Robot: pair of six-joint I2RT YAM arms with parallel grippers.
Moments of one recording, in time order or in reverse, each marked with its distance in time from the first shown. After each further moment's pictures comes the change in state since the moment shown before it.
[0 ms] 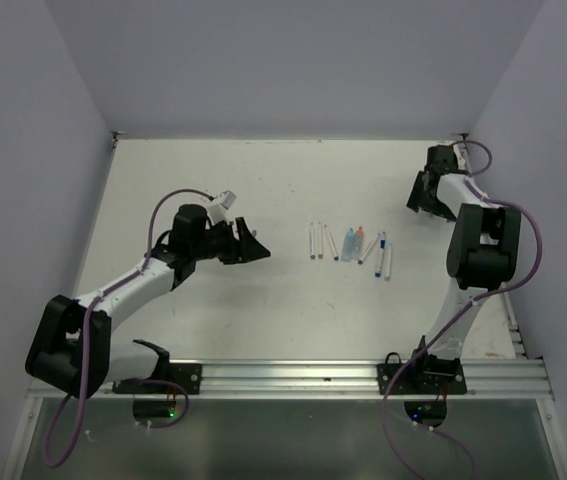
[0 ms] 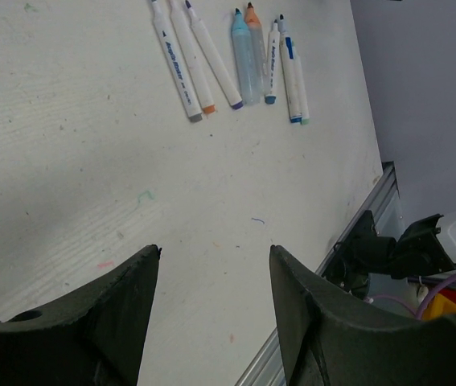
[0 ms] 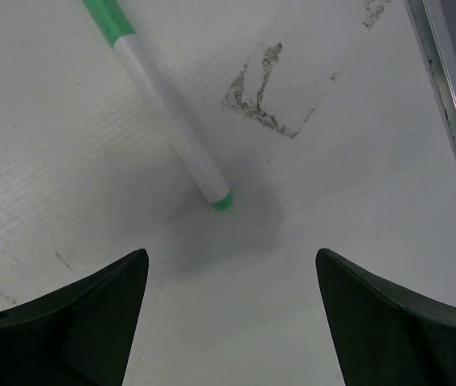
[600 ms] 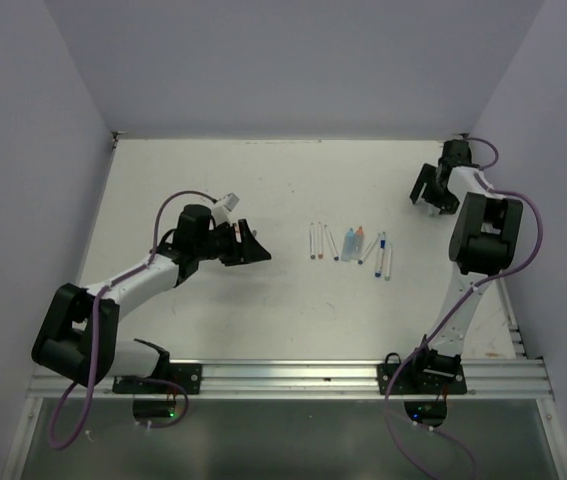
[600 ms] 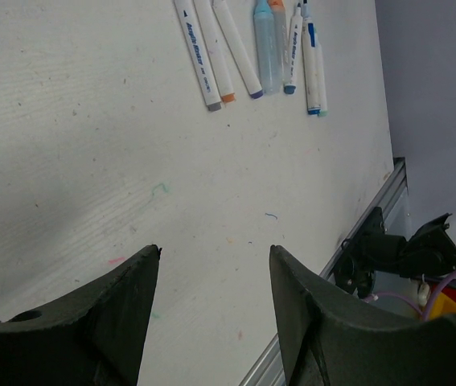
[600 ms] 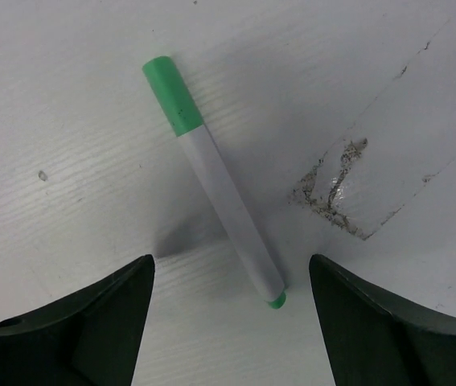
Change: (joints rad) left arm 0.002 0.074 0.008 -0.005 0.003 0.007; right arm -0.095 0.180 0.193 -0.003 -0.287 -0.028
